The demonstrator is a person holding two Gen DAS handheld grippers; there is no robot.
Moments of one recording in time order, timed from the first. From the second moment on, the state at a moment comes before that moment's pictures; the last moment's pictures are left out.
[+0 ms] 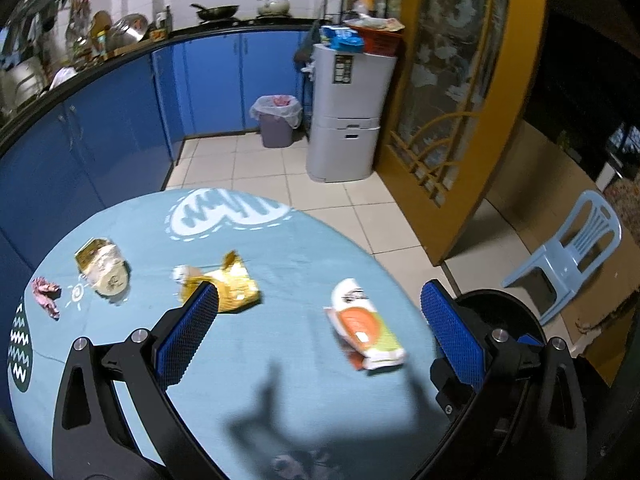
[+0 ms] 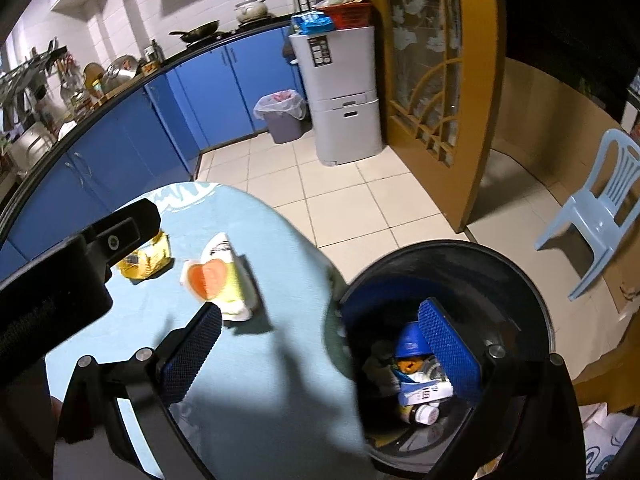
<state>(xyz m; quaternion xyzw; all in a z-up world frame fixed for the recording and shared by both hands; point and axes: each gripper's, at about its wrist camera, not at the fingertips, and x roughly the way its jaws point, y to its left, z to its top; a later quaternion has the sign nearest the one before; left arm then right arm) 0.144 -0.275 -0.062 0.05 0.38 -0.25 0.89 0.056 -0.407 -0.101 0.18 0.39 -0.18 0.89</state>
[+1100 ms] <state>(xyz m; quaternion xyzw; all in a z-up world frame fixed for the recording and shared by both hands) 0.244 -0.218 -0.141 0.01 0.48 -0.16 0.86 0.138 -0.355 -0.143 0.13 0.45 -0.12 0.87</state>
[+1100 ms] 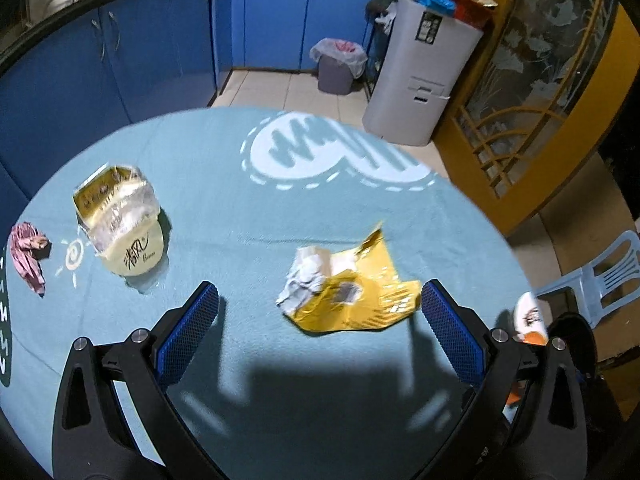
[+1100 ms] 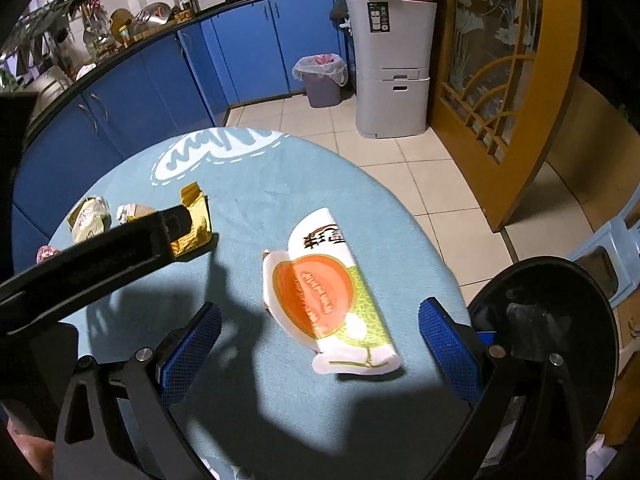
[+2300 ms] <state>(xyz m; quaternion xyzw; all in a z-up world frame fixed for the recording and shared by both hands) 0.196 -0.237 -0.089 0.05 0.40 -0.21 0.89 0.101 -0.353 -0.108 0.12 0.39 -0.13 0.90</state>
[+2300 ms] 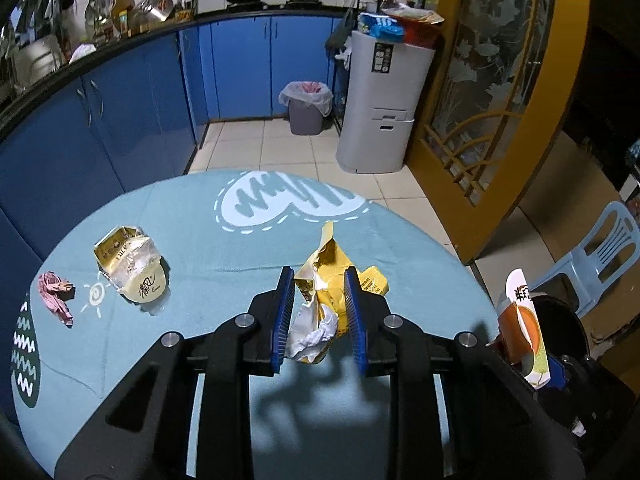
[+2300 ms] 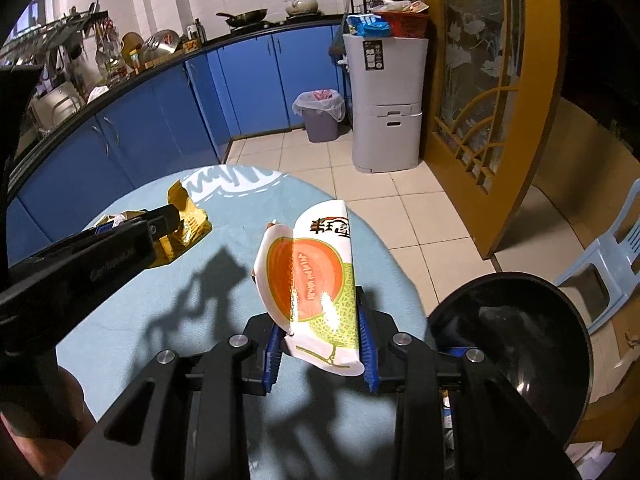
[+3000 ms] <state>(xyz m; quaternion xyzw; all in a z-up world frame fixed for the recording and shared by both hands) 0.126 -0.282 -0.061 0.09 0.36 -0.25 0.89 0.032 -0.397 -0.086 0.16 0.35 -0.18 0.91</state>
